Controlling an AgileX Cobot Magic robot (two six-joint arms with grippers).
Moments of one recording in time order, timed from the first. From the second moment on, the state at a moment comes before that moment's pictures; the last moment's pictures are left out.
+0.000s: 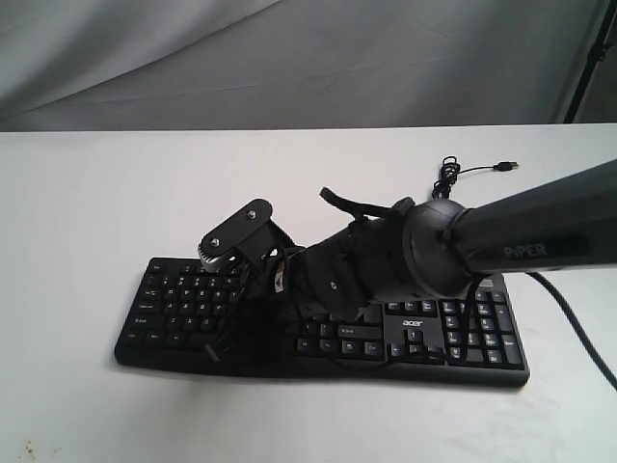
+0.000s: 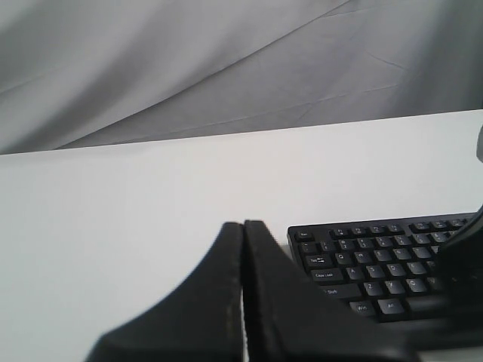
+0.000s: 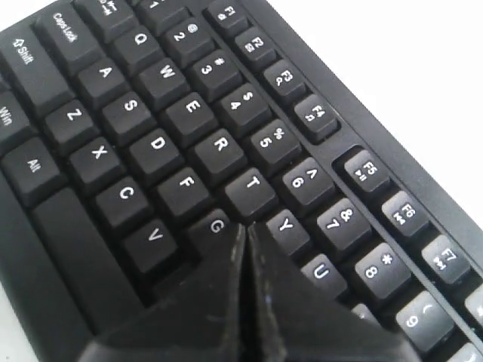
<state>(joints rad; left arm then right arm) -0.18 0.00 0.00 0.04 0.26 -0.02 0.82 2.07 -1.16 0.14 0.09 -0.17</state>
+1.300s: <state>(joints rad) -0.18 0.00 0.00 0.04 0.26 -0.02 0.92 2.24 -1.51 0.13 0.19 -0.17</state>
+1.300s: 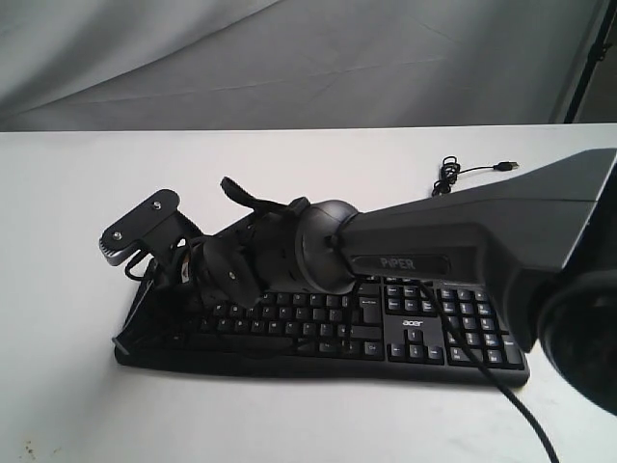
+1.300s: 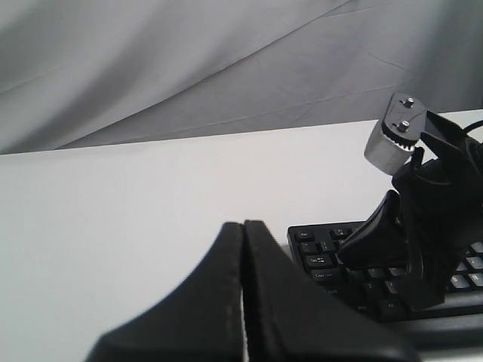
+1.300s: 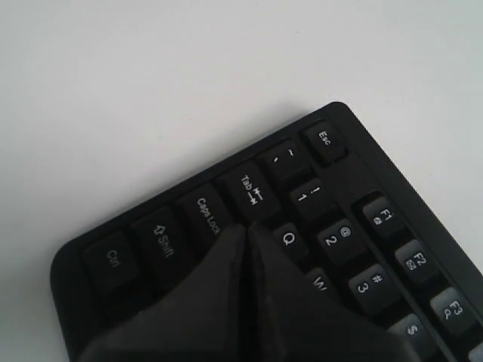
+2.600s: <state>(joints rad) -0.18 0.00 0.00 0.04 0.26 -0.02 0.82 2.02 -1.21 0.11 0.15 -0.18</state>
